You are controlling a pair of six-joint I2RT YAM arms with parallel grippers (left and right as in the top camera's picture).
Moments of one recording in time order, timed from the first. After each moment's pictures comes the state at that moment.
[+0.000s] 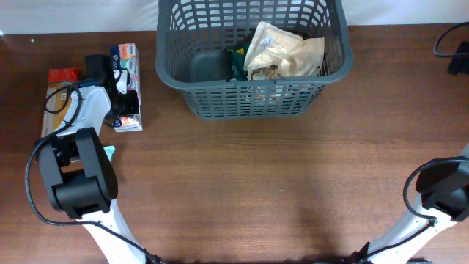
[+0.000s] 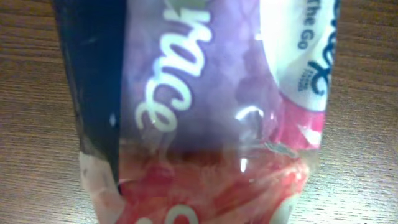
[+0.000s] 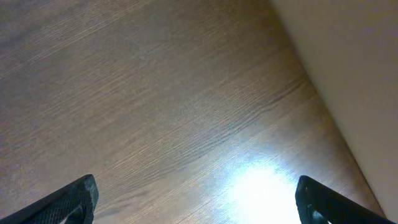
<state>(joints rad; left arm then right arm) 0.20 2.12 1.55 -0.66 0.01 0.10 -0.51 2.12 2.44 -1.41 0.18 -0.03</state>
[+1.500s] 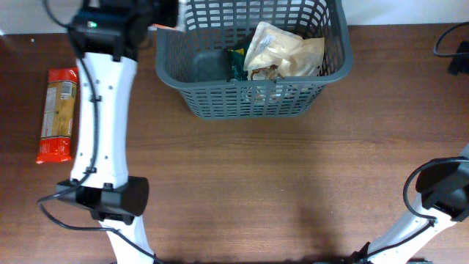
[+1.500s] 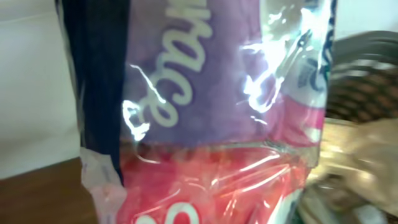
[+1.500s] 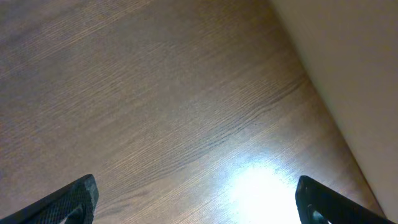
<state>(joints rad) -0.18 2.05 2.53 -1.04 0.08 0.08 -0.51 2.12 2.44 -1.41 0.18 -0.03</state>
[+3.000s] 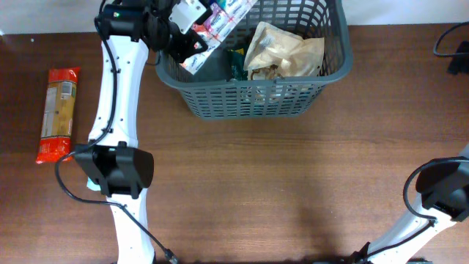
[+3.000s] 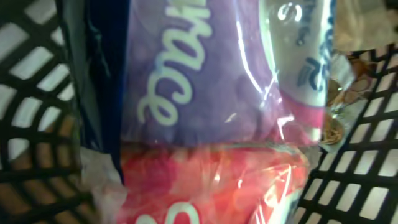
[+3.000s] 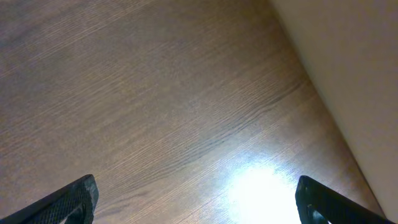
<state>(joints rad) -0.12 2.28 2.53 -1.25 0.52 0.63 -0.51 2.12 2.44 -1.41 0.18 -0.03</state>
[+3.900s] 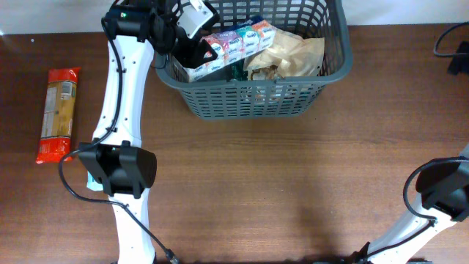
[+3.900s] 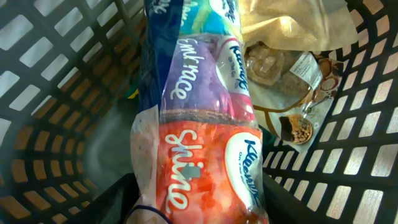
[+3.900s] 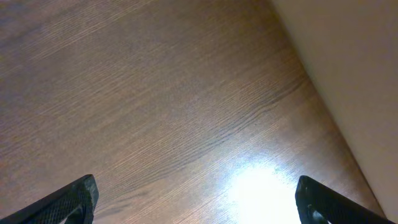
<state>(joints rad) -0.14 2.28 2.53 -1.29 0.57 0.64 -0.51 2.12 2.44 -1.41 0.18 -0.03</state>
